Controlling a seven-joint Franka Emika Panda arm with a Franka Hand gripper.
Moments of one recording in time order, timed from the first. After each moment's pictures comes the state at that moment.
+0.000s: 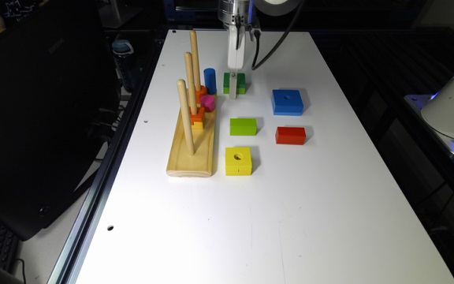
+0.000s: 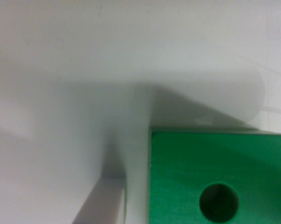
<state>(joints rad) -0.31 0.46 0.03 -2.20 -0.01 2.68 0.51</state>
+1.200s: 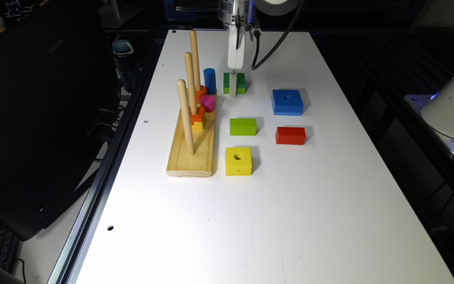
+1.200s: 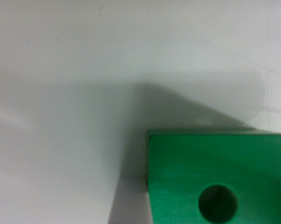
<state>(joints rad) -0.31 0.46 0.03 -2.20 -0.01 2.68 0.51</state>
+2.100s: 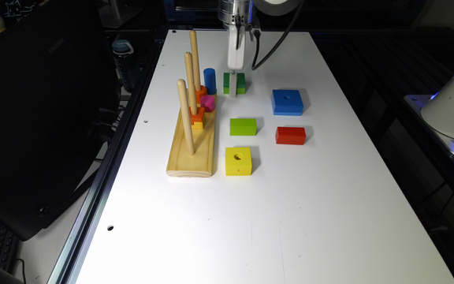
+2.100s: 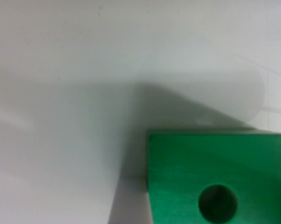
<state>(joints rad) -0.31 0.46 0.03 -2.20 -0.01 2.68 0.51</state>
